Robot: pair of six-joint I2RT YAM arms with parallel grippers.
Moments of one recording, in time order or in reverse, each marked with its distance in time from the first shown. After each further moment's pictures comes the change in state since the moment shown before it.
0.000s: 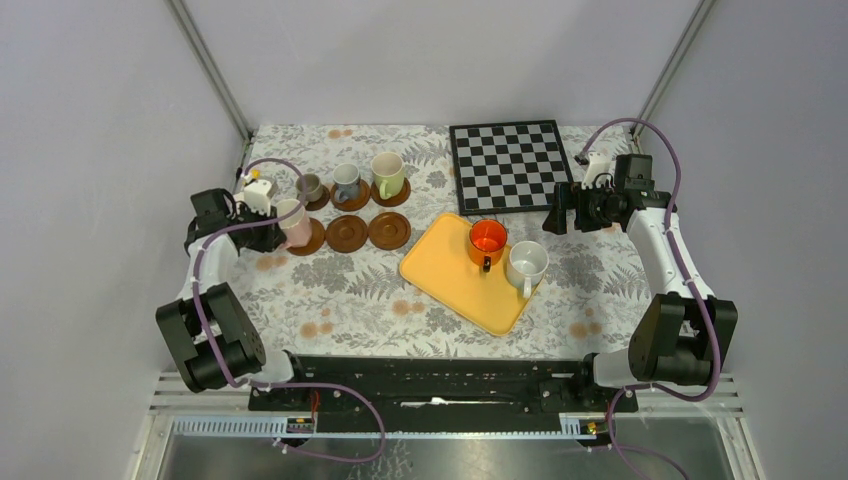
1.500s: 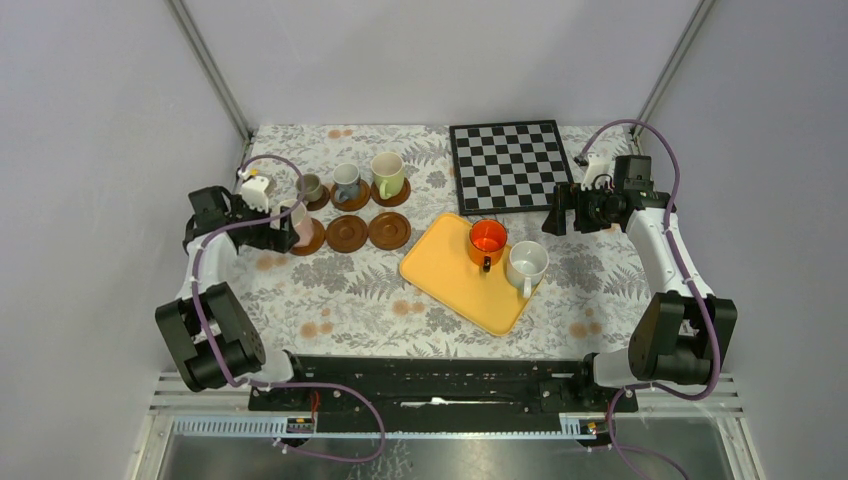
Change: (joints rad) left arm 0.003 0.012 0.002 0.021 0.021 -0.015; right arm 0.000 0.004 -0.007 0.000 -0.002 0.000
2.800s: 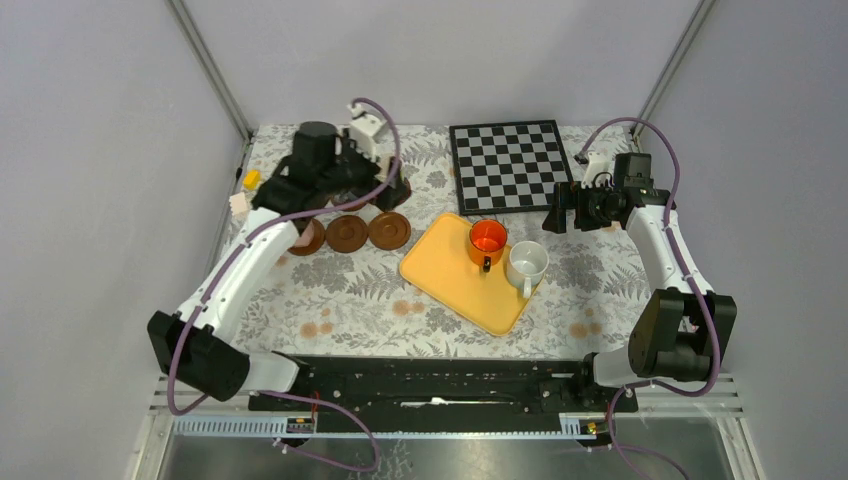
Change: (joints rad) left arm -0.763 -0.068 0.458 -0.076 -0.197 -0.450; right arm -0.001 0.018 0.019 -0.005 0.003 0.003
